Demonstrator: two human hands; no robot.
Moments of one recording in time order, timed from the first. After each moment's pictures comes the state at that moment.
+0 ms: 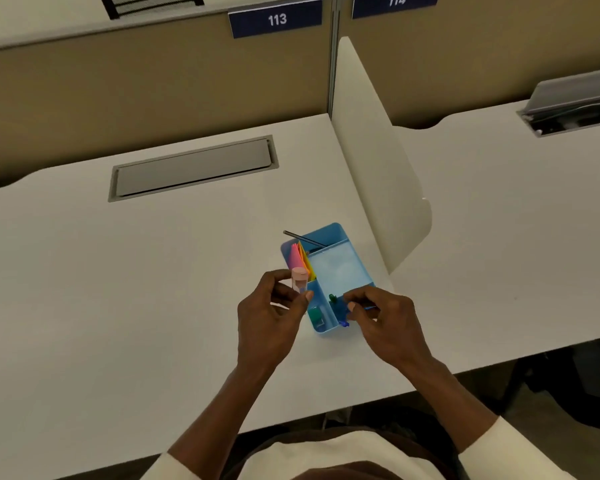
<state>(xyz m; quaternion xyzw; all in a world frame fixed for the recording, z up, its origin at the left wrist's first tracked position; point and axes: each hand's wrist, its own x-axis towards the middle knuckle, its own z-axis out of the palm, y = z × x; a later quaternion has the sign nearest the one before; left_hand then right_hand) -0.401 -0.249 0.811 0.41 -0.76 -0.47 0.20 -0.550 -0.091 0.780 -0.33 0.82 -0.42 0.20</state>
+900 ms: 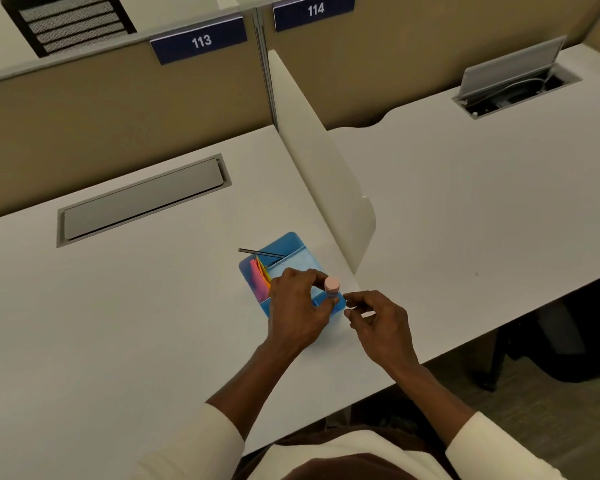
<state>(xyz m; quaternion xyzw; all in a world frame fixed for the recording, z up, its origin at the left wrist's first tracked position) -0.501 -0.211 0.797 0.28 -0.89 -0.35 0.06 -0.562 -0.051 0.752 -0.18 0.86 -0.46 0.16</state>
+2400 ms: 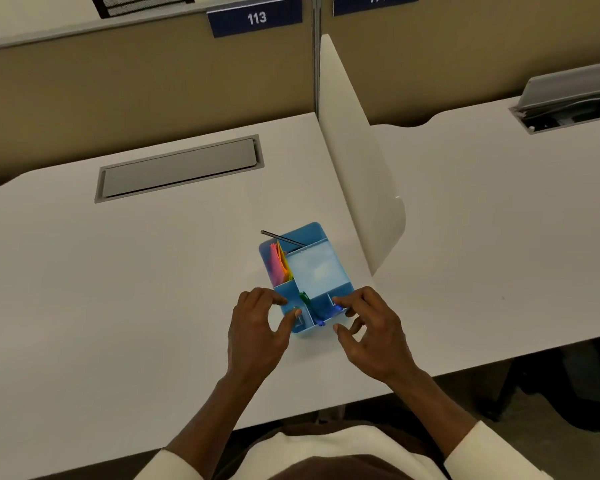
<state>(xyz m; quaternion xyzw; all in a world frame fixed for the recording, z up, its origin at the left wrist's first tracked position) -0.409 -0.225 0.768 0.37 -0.87 -0.29 0.15 -0.558 -0.058 0.754 -0.42 0.79 -0.42 0.14</state>
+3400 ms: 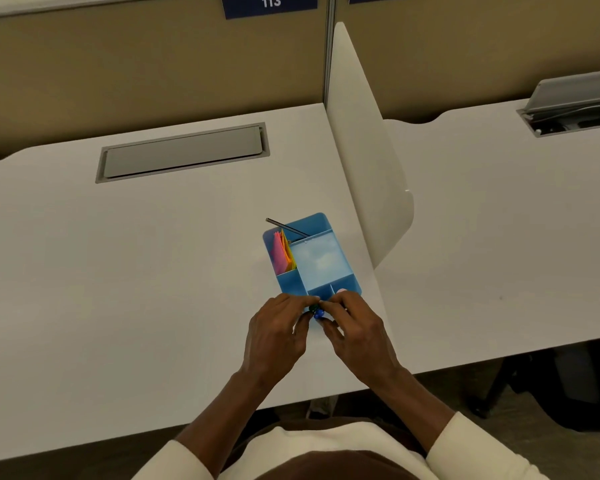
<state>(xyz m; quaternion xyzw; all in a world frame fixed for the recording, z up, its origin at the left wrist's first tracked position) -0.407 -0.202 0.761 0.22 -0.92 -0.26 0.21 -0.532 -0.072 0.737 -0.51 0.81 -0.30 -0.03</state>
